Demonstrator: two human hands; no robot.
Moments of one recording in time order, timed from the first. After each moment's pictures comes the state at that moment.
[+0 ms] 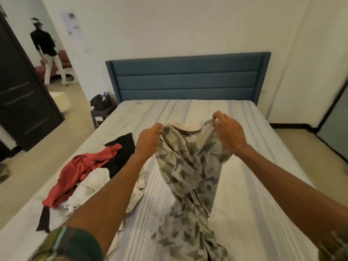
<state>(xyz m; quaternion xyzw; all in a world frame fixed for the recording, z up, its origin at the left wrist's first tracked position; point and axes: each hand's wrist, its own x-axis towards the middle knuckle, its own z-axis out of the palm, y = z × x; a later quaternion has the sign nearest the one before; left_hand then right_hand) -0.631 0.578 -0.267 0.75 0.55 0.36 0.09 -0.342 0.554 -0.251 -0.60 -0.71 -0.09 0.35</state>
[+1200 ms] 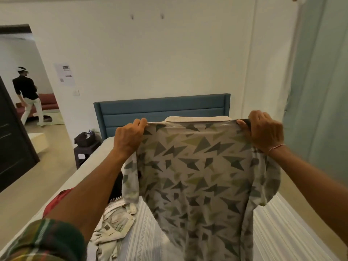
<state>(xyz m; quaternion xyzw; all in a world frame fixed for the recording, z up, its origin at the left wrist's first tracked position) -0.682 0.470 -0.132 0.77 0.40 0.35 -0.37 -0.242 0.361 -0.139 -0.57 -0.60 -0.43 0.37</state>
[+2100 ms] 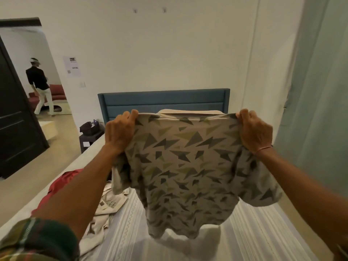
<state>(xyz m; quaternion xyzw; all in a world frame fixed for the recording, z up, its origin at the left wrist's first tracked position) -0.624 0.355 -0.133 0.72 0.43 0.41 -0.36 -0.194 0.277 -0.155 -0.62 -0.58 -0.37 0.39</state>
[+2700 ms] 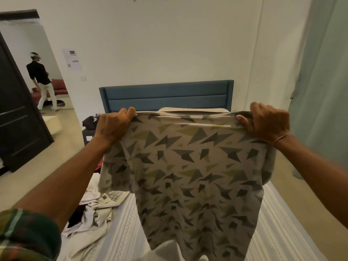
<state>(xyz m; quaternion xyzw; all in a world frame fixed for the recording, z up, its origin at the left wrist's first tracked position) -0.651 0.368 -0.129 0.80 0.35 0.30 -0.39 -0.158 0.271 -0.142 -0.55 -0.65 -0.43 0.30</state>
